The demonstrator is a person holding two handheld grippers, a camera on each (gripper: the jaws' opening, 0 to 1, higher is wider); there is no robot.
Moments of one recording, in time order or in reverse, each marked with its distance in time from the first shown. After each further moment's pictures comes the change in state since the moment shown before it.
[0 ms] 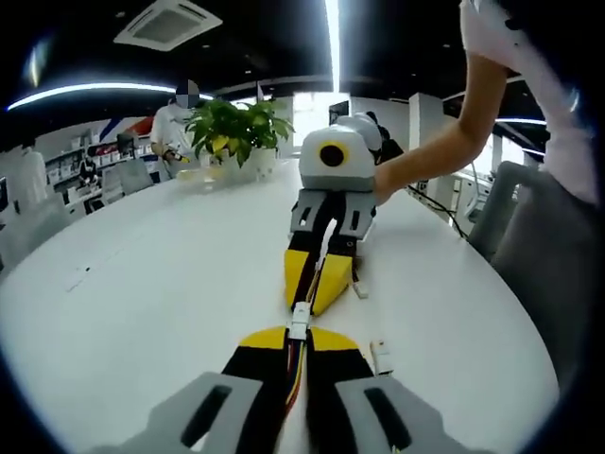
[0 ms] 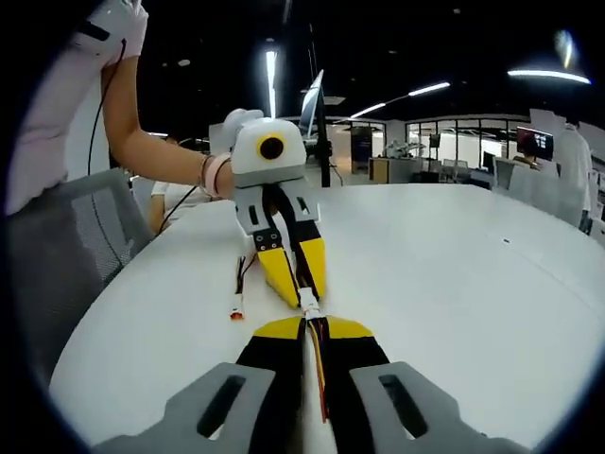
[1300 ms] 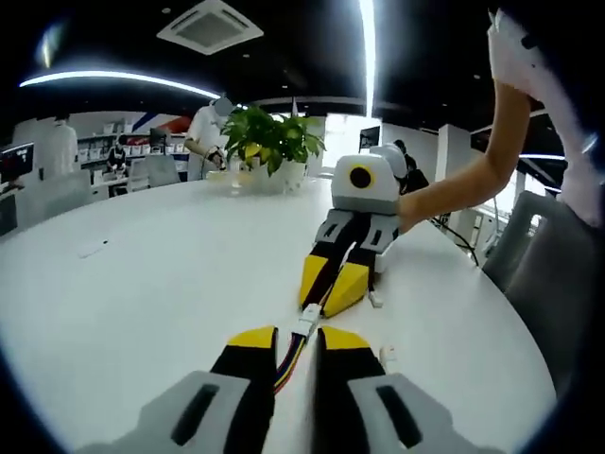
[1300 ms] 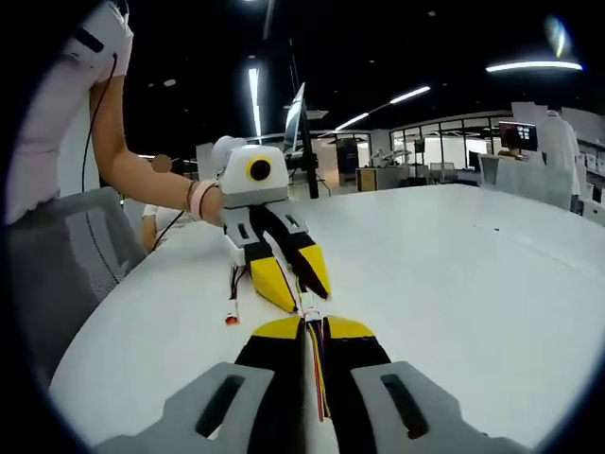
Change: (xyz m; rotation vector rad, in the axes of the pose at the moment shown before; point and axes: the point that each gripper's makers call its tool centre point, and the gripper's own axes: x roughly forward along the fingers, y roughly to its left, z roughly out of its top) left arm -0.005 0.008 -0.006 -0.135 -0.098 0.100; right arm 0.000 0.001 0.003 0.063 -0.081 -0.045
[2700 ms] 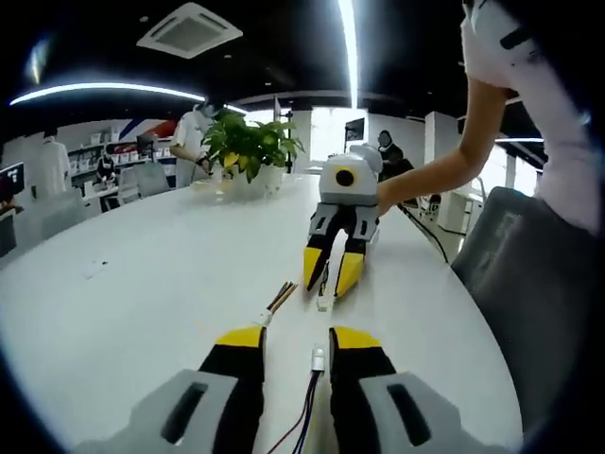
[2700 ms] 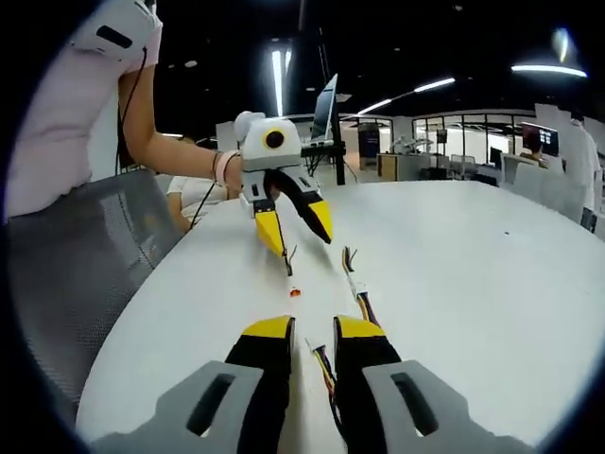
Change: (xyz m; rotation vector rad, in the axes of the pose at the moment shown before) left arm -0.038 -0.046 0.023 0.058 0.015 -0.042; right arm -0.045 0.040 -0.003 -0.067 0.107 0.088
